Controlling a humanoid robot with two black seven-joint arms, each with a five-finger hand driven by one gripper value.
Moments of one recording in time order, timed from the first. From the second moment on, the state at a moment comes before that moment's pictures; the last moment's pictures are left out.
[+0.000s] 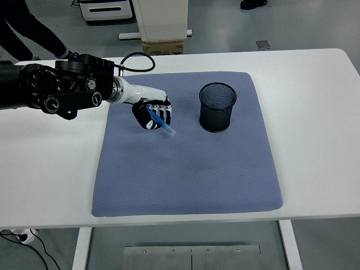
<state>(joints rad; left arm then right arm) -1.68 0.25 0.71 -1.06 0.54 -0.15 -0.15 0.02 0.00 0.27 0.21 -0.12 0.04 0.16</state>
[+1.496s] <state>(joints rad) -1.61 0.15 0.33 -0.95 0.39 -0.18 -0.15 0.02 0.00 0.27 0.21 -0.12 0.04 0.16</state>
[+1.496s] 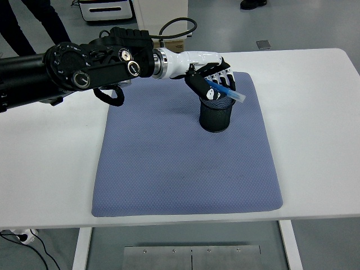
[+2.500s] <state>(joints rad) -1.44 0.04 0.23 -0.86 0.06 -0.06 -0.27 0.02 0.00 0.27 0.21 -0.12 0.04 0.16</state>
